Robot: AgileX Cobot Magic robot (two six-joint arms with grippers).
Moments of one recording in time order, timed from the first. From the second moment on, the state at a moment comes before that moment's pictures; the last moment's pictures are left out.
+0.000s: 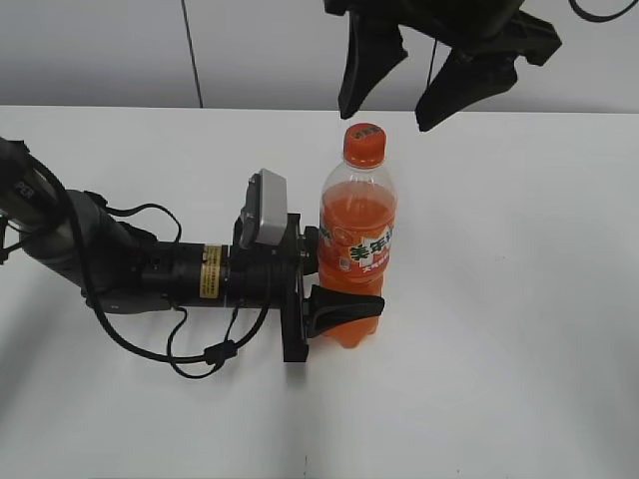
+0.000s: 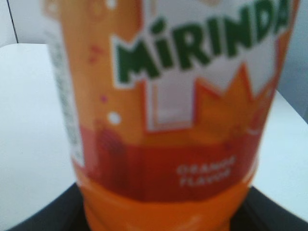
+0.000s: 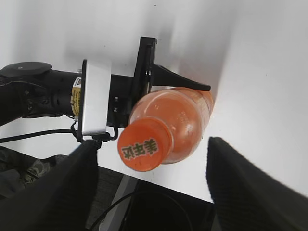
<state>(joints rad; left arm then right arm) -0.43 2.32 -1.04 1.18 -1.23 -0.35 0.59 1.72 -1.65 0.22 1.22 0.34</state>
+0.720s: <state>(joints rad) -0.43 2.32 -1.04 1.18 -1.23 -0.35 0.63 1.75 -1.65 0.19 1.22 0.34</state>
